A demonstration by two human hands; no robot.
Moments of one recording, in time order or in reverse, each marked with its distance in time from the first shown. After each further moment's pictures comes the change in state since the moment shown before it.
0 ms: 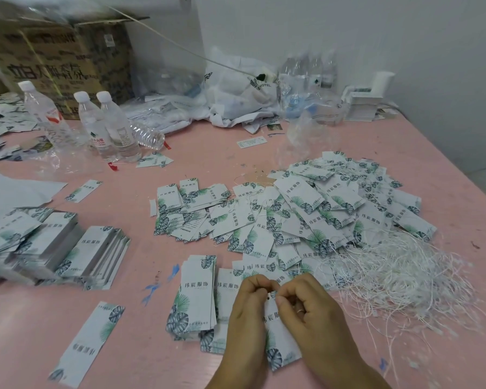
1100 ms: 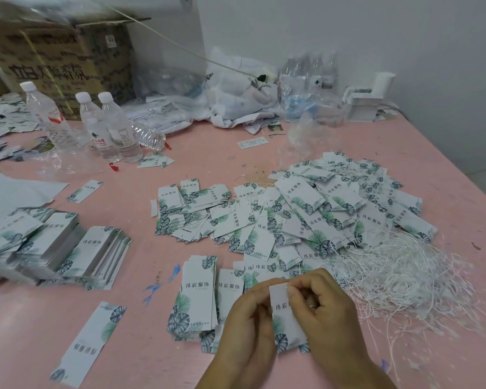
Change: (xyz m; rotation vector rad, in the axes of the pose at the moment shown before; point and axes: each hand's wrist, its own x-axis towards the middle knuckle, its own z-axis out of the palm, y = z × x) left_hand 0.003 0.010 0.002 -0.485 -0.171 -0.290; right_hand 0.004 0.005 -0.003 0.077 0.167 0.021
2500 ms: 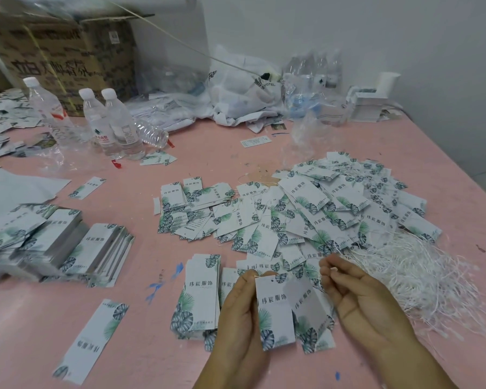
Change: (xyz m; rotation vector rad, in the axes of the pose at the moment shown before) left_hand 0.004 0.004 -0.009 -0.127 0.035 0.001; right_hand 0.034 0.030 -0.035 1.160 0.121 0.900
